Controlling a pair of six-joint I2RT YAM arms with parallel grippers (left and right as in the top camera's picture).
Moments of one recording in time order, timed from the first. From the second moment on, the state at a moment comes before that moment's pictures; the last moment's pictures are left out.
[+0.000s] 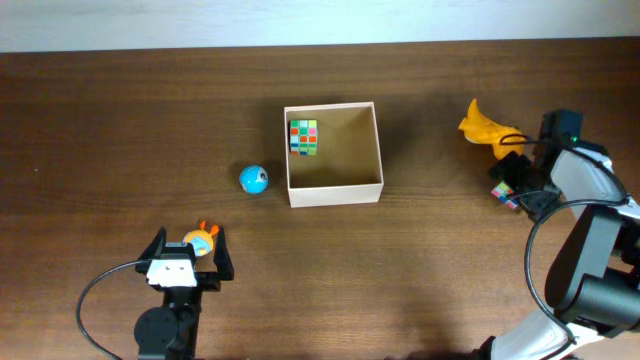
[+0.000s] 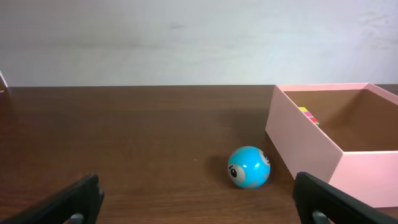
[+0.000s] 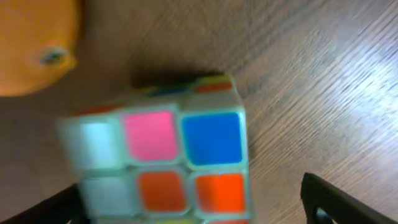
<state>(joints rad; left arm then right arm) -0.05 0.01 0.02 -0.09 -0.03 -0.02 -0.34 1.88 1.23 -0.75 0.01 0.58</state>
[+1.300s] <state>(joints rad) -0.05 0.01 0.02 -0.09 -0.03 -0.02 -0.34 1.87 1.20 -0.59 0.01 0.58</state>
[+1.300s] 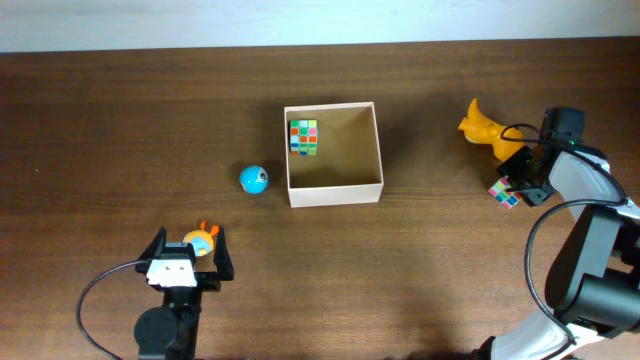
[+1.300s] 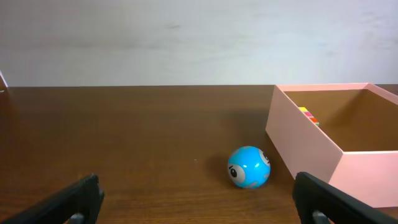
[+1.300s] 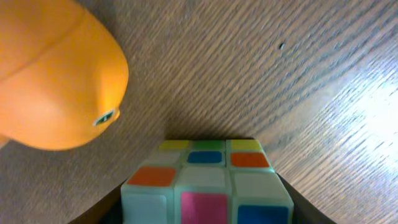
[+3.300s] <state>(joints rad) -0.05 0.01 0.02 -0.09 -0.03 -0.02 0.15 1.80 1.59 -0.78 -0.74 0.19</state>
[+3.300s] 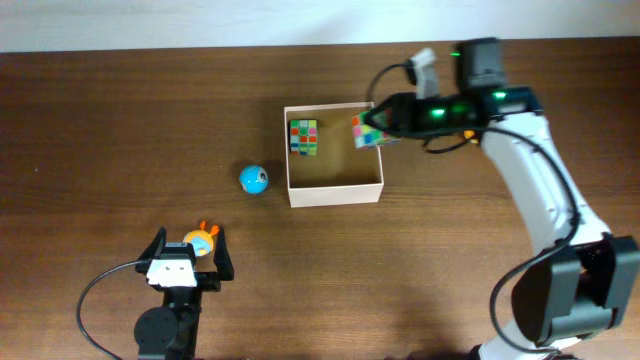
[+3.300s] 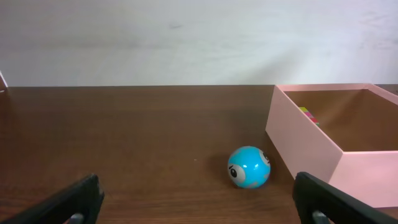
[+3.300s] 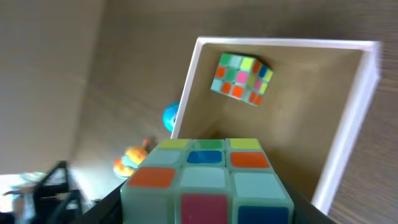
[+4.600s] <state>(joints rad) -0.05 0.01 0.02 -0.09 -0.03 -0.02 0.47 2.05 1.59 -0.43 0.01 0.50</state>
